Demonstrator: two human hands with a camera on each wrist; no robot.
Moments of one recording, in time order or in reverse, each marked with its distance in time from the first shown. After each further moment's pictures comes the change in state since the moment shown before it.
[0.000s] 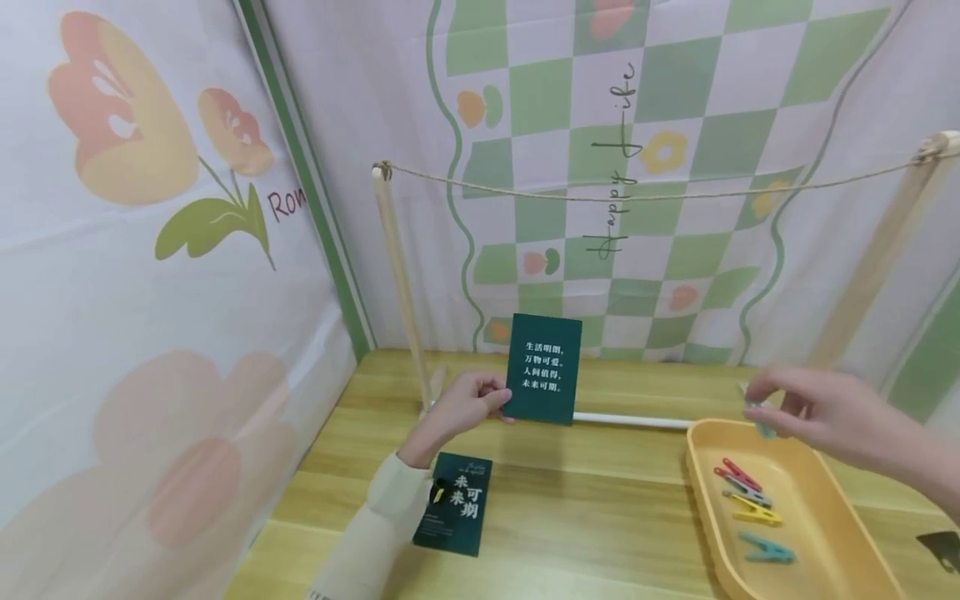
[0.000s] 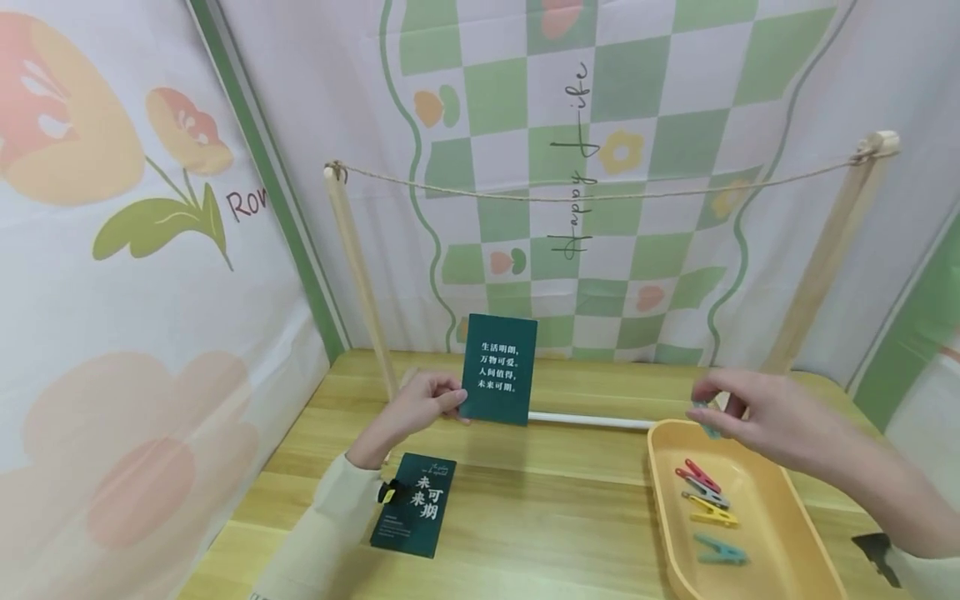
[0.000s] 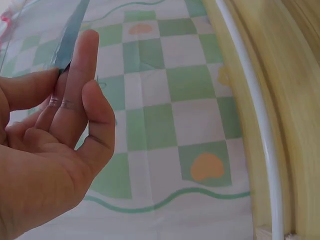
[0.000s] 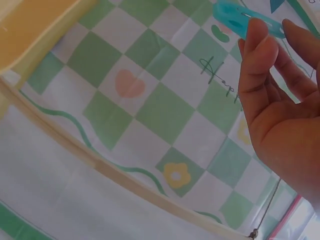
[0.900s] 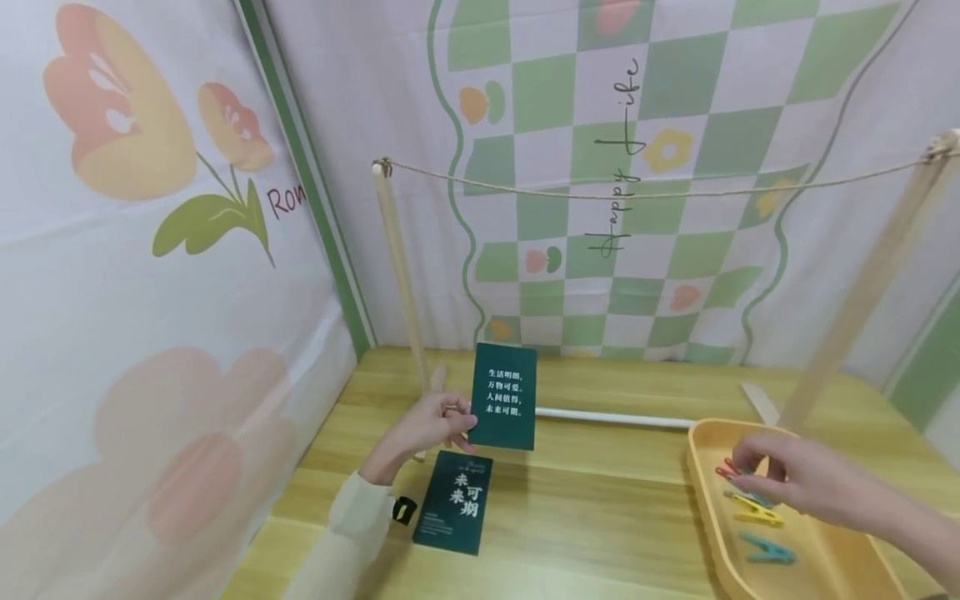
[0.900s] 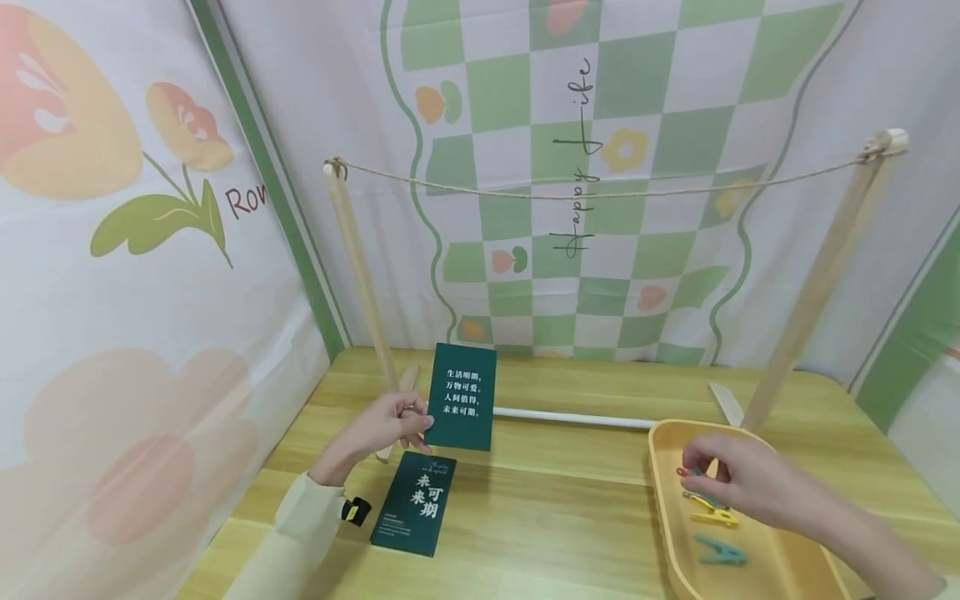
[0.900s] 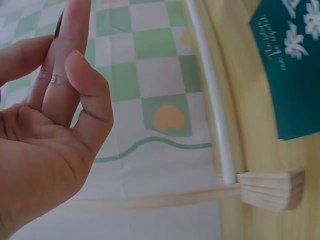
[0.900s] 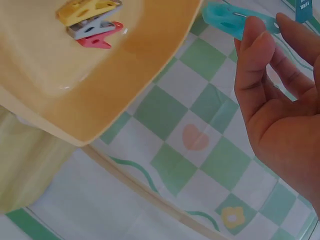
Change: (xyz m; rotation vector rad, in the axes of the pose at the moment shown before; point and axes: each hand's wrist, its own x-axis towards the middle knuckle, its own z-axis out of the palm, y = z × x) left_hand -0.033 -0.042 -0.032 0.000 -0.086 -0.059; right_hand -0.039 0.018 0.062 0.259 -0.203 -0.074
